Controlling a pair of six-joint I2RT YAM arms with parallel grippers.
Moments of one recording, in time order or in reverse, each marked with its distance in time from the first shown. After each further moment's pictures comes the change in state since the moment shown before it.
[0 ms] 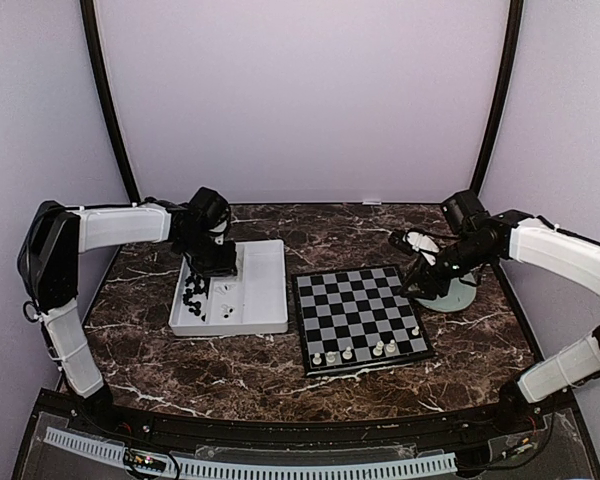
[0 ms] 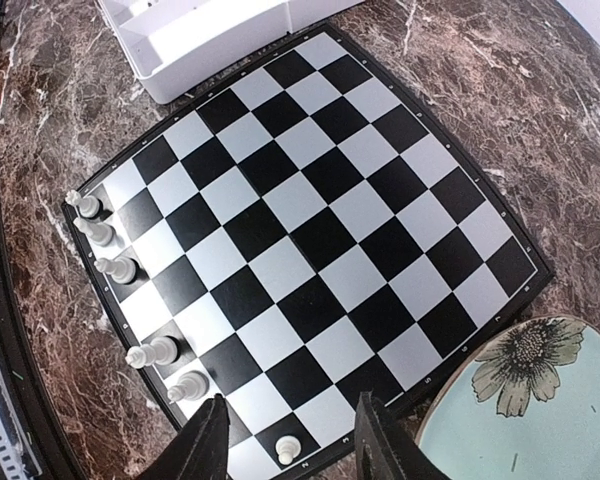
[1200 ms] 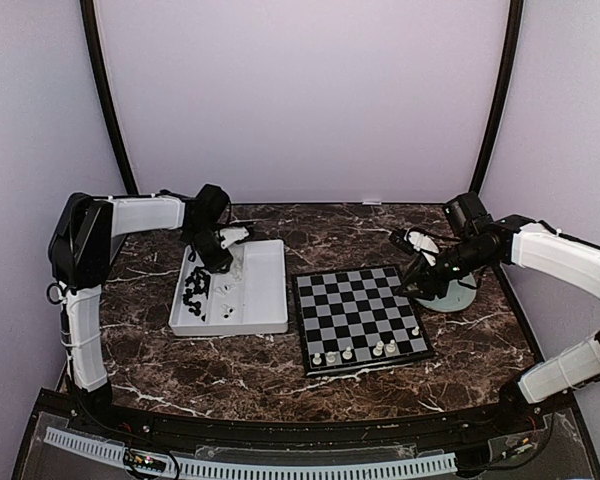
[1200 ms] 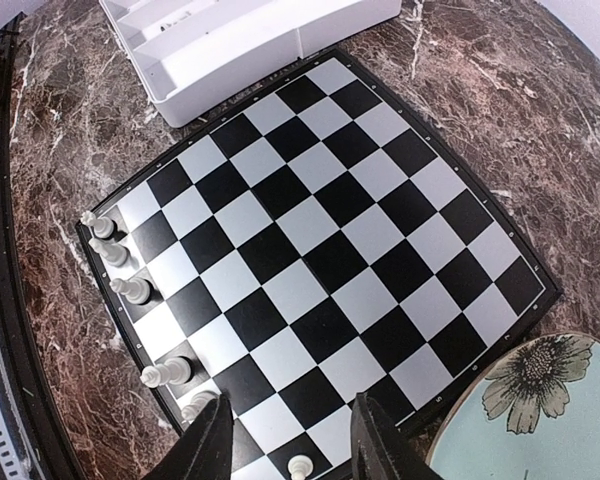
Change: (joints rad) left arm 0.092 0.261 0.266 -0.088 -0.106 1.035; right arm 0.000 -0.026 -0.048 0.074 -0.050 0.034
